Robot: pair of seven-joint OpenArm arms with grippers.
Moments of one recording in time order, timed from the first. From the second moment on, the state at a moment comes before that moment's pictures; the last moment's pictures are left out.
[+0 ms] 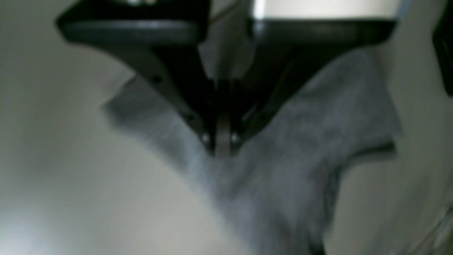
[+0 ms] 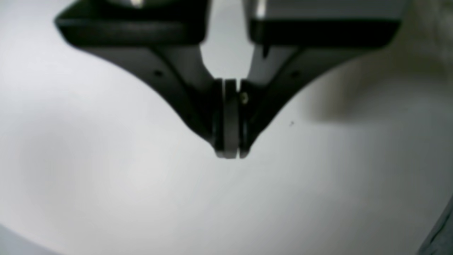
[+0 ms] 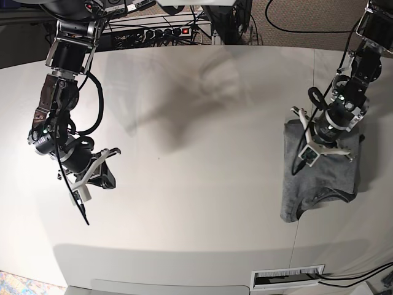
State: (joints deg) left arm 1.0 -38.3 18.9 98.5 -12.3 -9.6 29.9; right arm 12.9 17.1 16.2 88.0 27.4 39.8 -53.5
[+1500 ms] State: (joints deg) left arm 57.4 -29.8 18.5 132.4 11.7 15.1 40.8; right arm -48.9 21.5 38.3 112.6 42.1 39.7 -60.8
